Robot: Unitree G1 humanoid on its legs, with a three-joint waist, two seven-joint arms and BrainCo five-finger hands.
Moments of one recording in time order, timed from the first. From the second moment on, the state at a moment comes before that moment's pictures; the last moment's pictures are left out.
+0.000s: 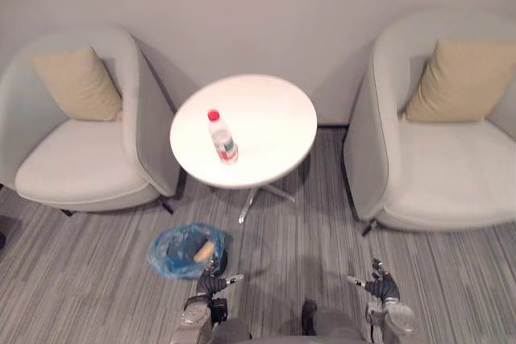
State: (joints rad) left arm 0.07 0.04 -0.07 0.84 -0.15 -0.14 0.09; right arm 0.14 -0.13 -0.08 0.71 0.11 -0.13 -0.11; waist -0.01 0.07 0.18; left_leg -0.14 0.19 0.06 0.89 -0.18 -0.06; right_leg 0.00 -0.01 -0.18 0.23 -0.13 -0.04
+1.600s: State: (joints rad) left arm 0.14 0.09 -0.08 0.87 -0.14 -0.13 0.07; right arm 0.27 -0.11 -0.12 0.31 0.00 -0.15 -0.13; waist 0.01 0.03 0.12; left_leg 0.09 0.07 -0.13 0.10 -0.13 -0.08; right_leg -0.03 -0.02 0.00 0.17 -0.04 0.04
